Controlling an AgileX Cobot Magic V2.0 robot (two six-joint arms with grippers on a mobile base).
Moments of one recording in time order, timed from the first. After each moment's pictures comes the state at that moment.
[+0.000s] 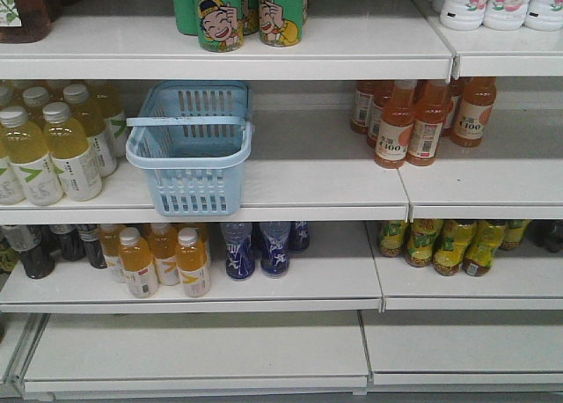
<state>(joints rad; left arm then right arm) -0.02 -0.01 0.03 0.05 -0.28 -0.98 -0.03 -0.01 0.03 0.01 0.09 0.12</state>
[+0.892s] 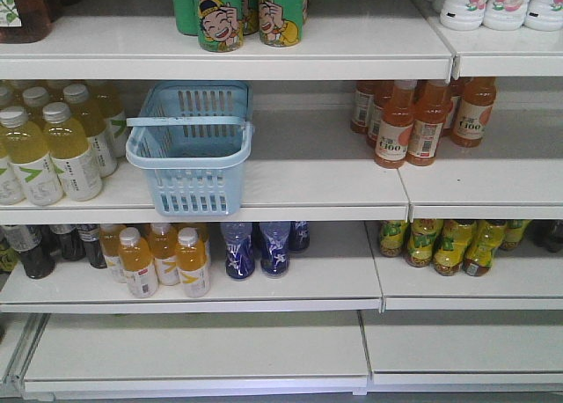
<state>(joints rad) -0.02 0.32 -0.58 0.24 -0.50 -1.59 -0.03 -0.01 0.03 0.01 0.09 0.12</state>
